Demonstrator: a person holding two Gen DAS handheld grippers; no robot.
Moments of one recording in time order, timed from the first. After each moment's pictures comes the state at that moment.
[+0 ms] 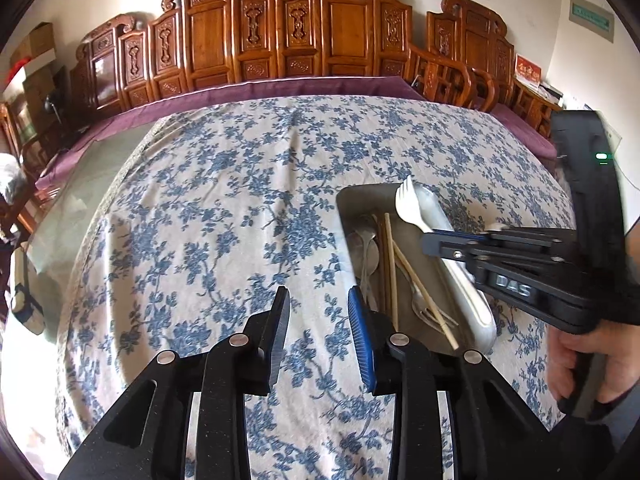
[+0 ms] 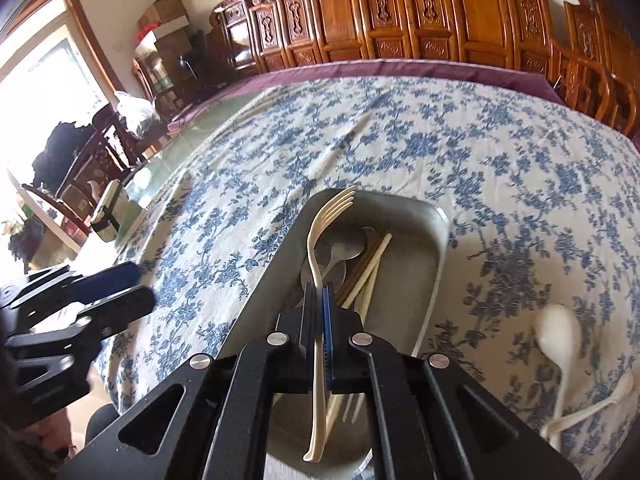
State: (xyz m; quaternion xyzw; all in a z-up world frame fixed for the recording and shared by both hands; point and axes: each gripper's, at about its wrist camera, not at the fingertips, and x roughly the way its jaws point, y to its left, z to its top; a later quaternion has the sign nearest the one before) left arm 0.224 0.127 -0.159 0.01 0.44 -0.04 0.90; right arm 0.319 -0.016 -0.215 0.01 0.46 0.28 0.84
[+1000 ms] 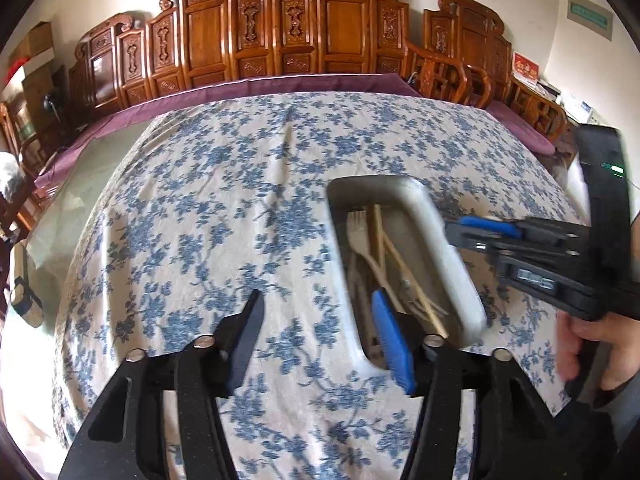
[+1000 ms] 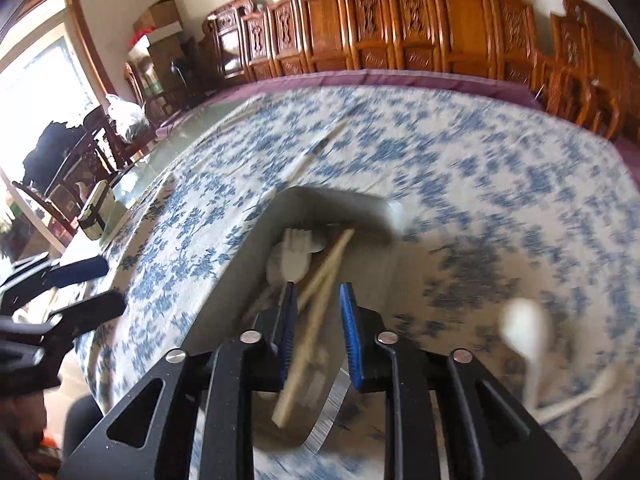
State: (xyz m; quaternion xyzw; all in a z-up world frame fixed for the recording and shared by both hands) left arm 0.214 0.110 -0.159 0.01 0.44 -0.05 0.90; right arm 0.303 -0.060 -0.209 -0.01 0.42 0.26 0.87
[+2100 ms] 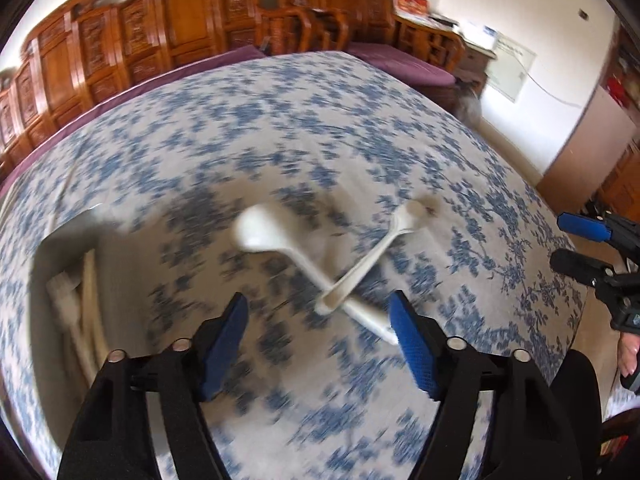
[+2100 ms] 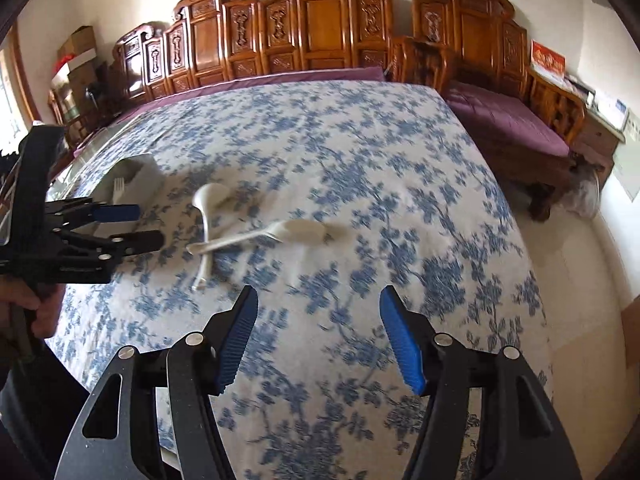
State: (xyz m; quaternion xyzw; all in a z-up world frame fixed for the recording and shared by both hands) left arm 0.261 -0.148 -0.217 0.08 0.47 -0.22 0.85; right arm 0.201 -0.358 -0.214 0.00 0.43 0.10 0.90
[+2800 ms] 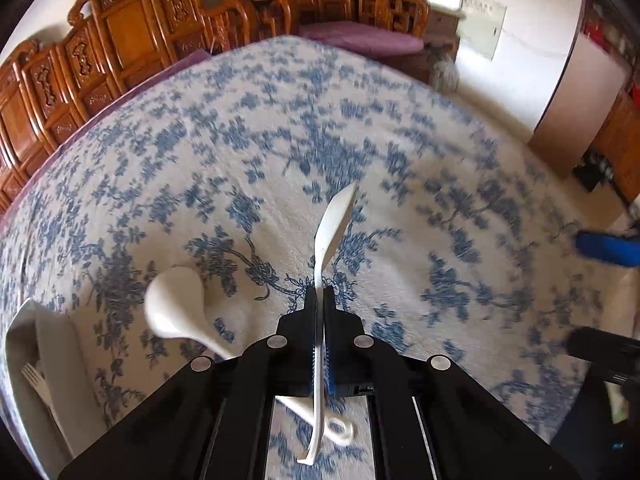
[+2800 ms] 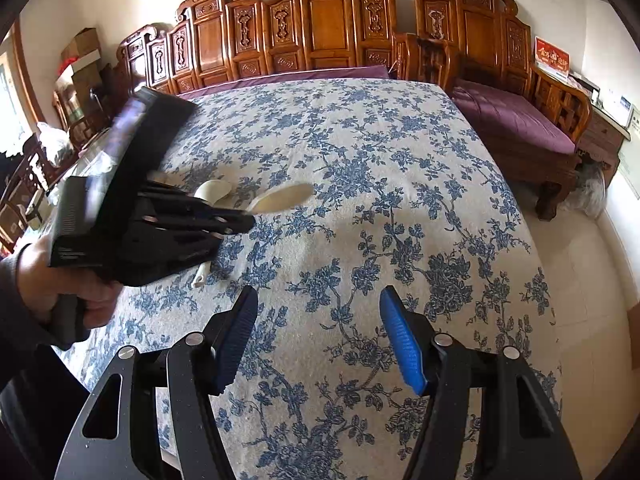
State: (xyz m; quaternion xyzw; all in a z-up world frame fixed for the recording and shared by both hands) left arm 0.293 -0.221 -0.230 0.14 0.47 -0.26 0.83; right arm 0.204 -0.356 -0.221 0.01 0.43 0.11 0.90
